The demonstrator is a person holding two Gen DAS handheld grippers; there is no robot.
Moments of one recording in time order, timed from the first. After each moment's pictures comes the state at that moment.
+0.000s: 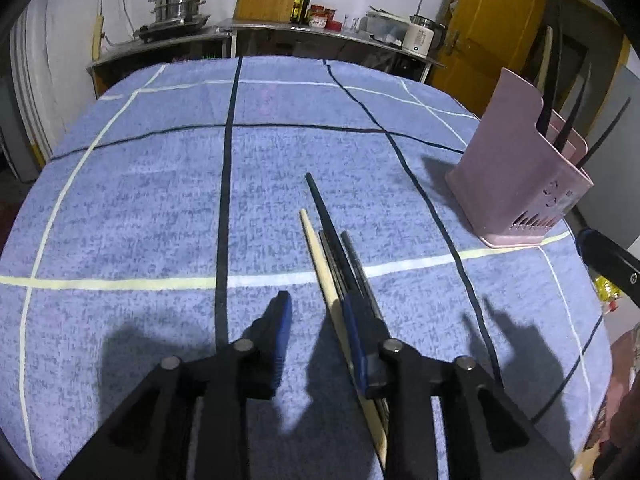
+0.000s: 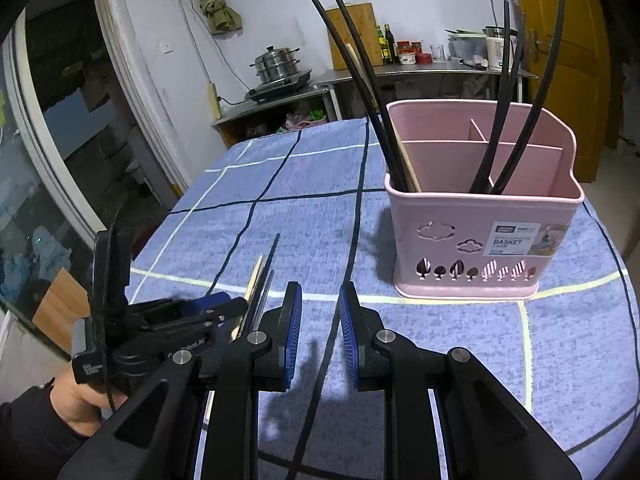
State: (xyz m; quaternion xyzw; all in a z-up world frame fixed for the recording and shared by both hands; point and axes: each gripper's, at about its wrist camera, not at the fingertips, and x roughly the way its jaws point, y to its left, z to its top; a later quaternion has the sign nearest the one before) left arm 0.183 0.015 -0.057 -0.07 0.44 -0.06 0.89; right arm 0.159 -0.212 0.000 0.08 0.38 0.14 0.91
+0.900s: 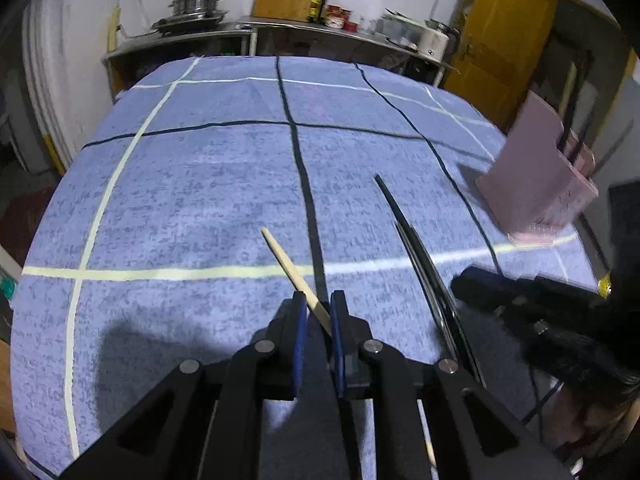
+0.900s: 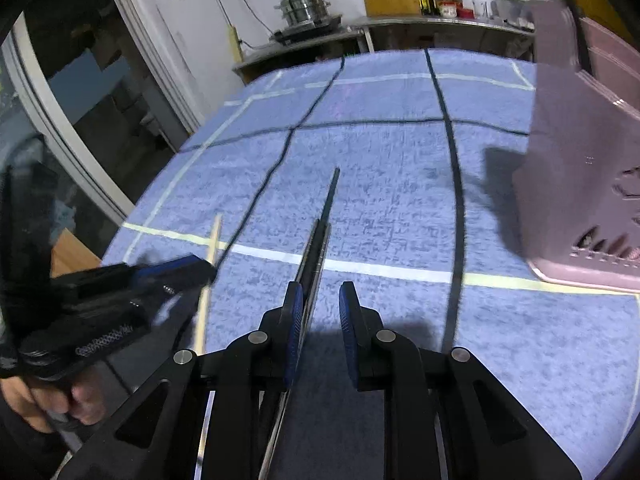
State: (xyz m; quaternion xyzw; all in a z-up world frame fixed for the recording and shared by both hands) left arm 0.171 0.075 -0.049 -0.09 0.45 -0.05 0.89; right arm 0.212 -0.129 -0.079 0.05 0.47 0.19 0.86
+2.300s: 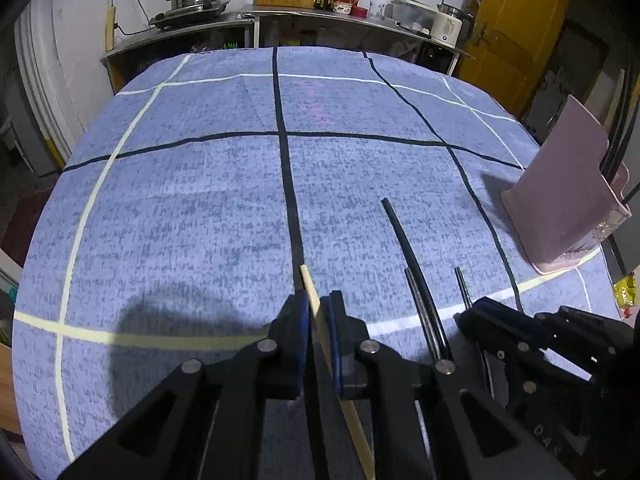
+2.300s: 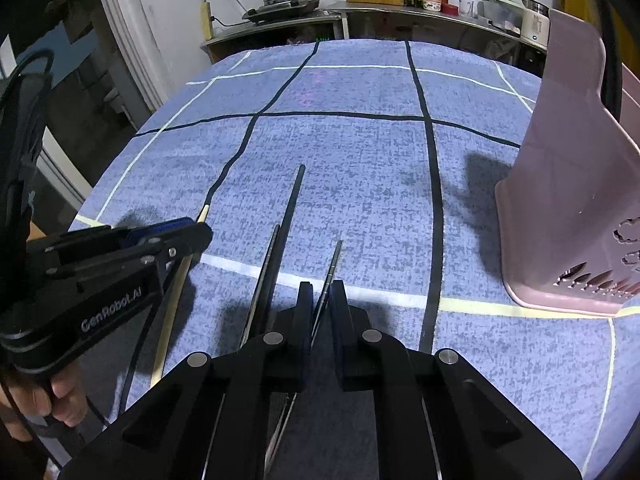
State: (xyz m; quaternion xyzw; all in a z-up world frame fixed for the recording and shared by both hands) left arm 0.220 0.051 -0.055 -0.06 0.48 -0.03 0.88; right arm 0.227 -0.121 -0.076 0.00 0.49 0.13 0.86
